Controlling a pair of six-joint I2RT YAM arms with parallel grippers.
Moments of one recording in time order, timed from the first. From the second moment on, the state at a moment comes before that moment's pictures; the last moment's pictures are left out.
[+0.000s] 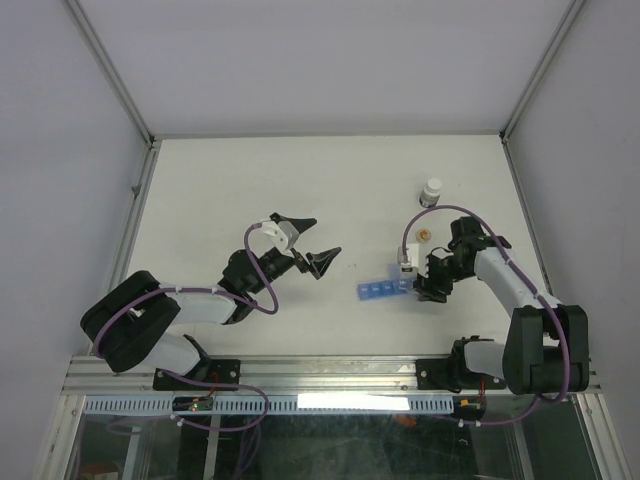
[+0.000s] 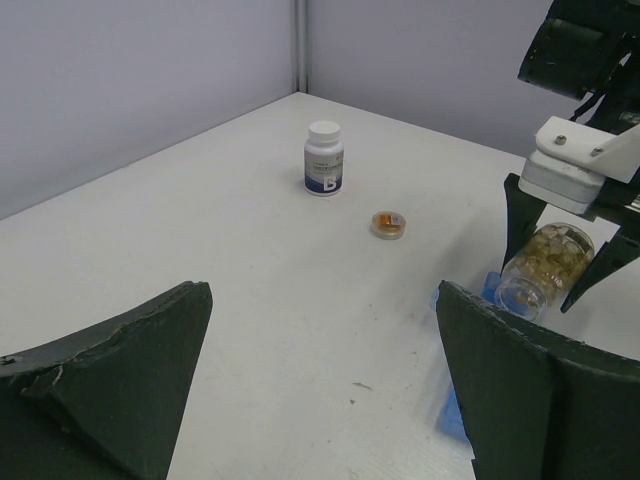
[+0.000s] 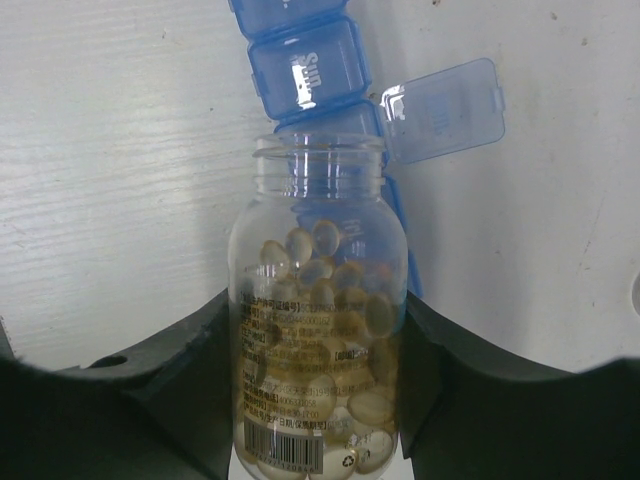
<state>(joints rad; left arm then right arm) -0.78 1.42 0.36 1.27 0.14 -0.05 0.06 1.24 0.69 -0.87 -0.62 -1.38</state>
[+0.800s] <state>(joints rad) -0.78 1.42 0.36 1.27 0.14 -0.05 0.13 1.22 0.69 -0.86 -0.52 -1.25</state>
